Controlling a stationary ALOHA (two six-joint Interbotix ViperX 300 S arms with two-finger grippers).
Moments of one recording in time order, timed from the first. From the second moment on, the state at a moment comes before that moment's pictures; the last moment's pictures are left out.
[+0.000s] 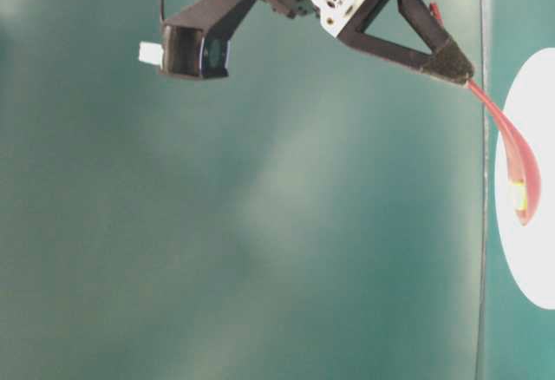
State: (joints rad) left arm 0.03 -0.99 1.17 0.01 -0.30 -0.01; right arm -0.12 -0.18 0.73 0.26 0.20 -0.05
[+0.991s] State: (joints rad) left arm 0.03 -0.99 1.17 0.01 -0.30 -0.01; right arm -0.12 -0.19 0.75 0.26 0.18 -0.05
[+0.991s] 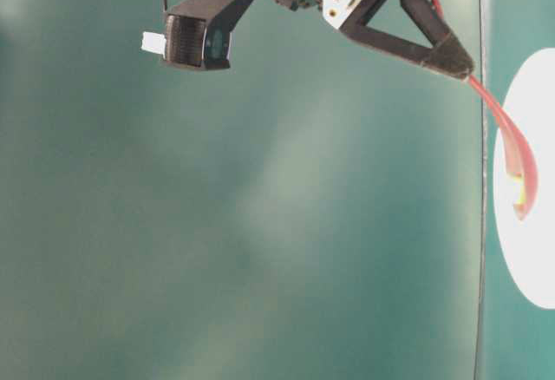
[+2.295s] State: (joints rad) left arm 0.03 -0.99 1.17 0.01 -0.30 -0.01; right arm -0.12 -0.31 0.74 0.26 0.20 -0.06
